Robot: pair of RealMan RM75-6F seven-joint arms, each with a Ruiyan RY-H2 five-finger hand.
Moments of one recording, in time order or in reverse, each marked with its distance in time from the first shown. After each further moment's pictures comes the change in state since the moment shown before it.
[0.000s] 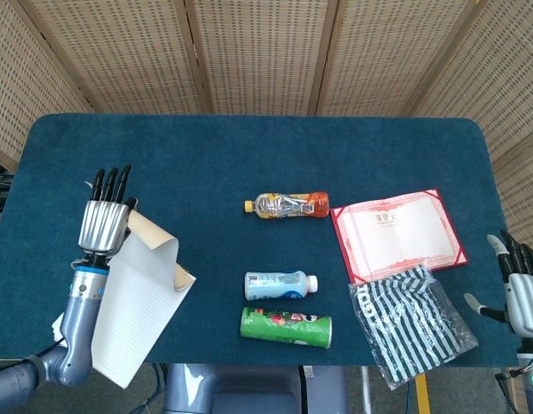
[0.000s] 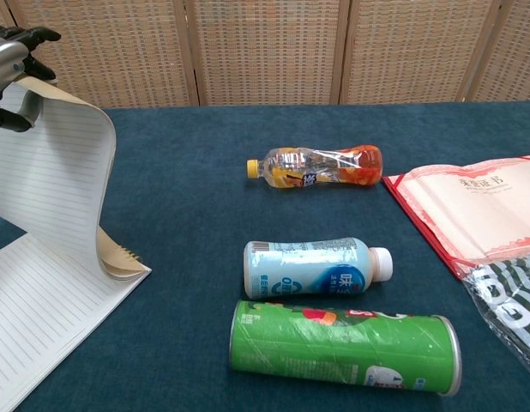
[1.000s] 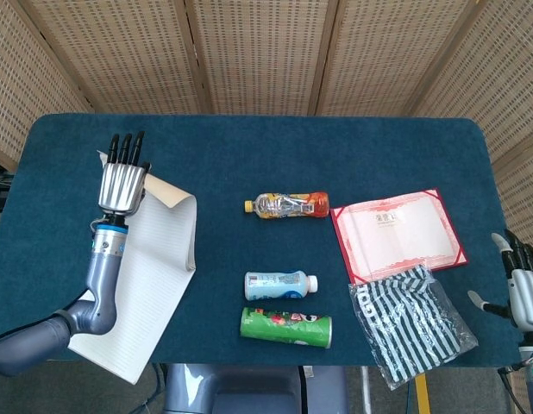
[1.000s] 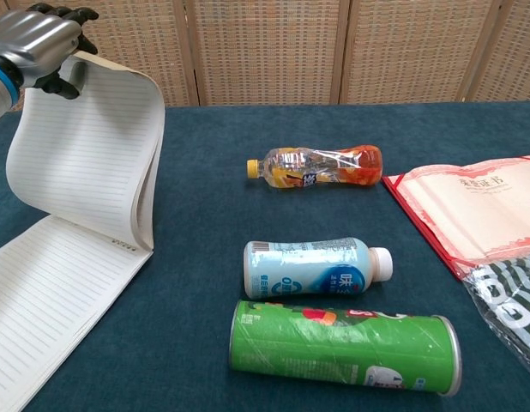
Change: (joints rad) left arm -0.245 -0.133 -0.058 0.378 -0.097 -0.110 -0.092; right arm 0.020 -0.015 0.014 0.045 0.063 -0.069 0.020
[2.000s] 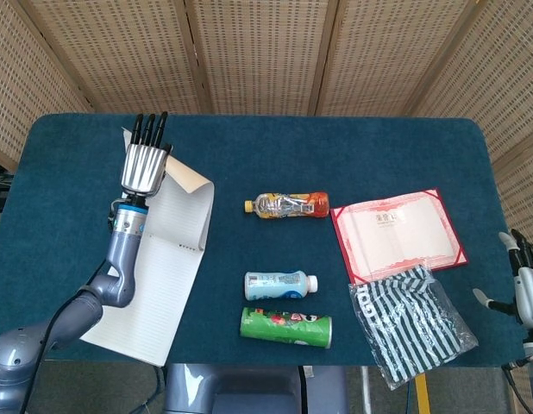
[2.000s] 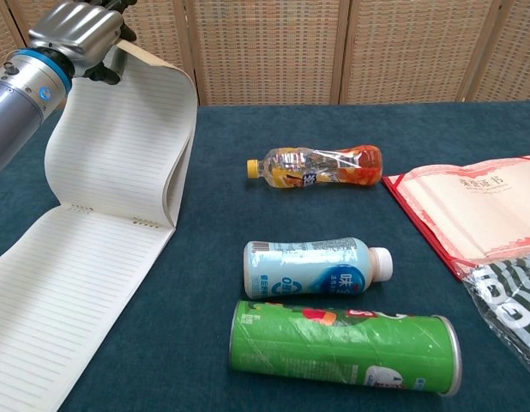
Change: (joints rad) left arm -0.181 -0.197 0.035 0.489 0.102 -0.021 -0.285; right arm 0.007 -0.006 0.015 0.037 0.043 -0.040 0.038
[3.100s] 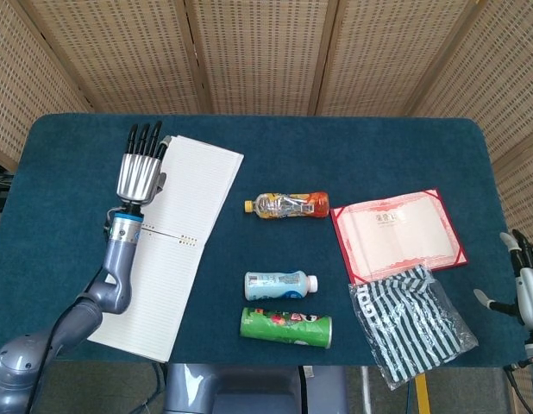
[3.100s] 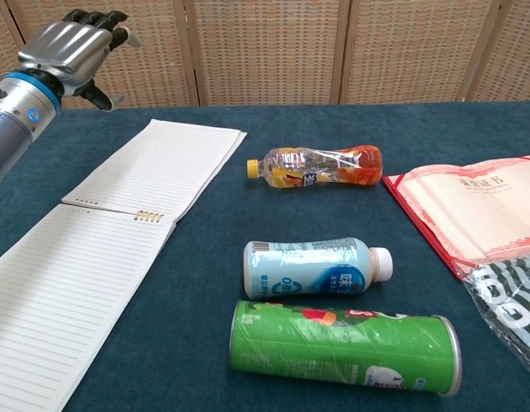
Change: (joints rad) left arm 0.048 -0.029 0.040 0.036 0.011 0.038 -0.089; right arm -0.006 0.011 -0.002 -0.009 -0.012 0.004 0.014
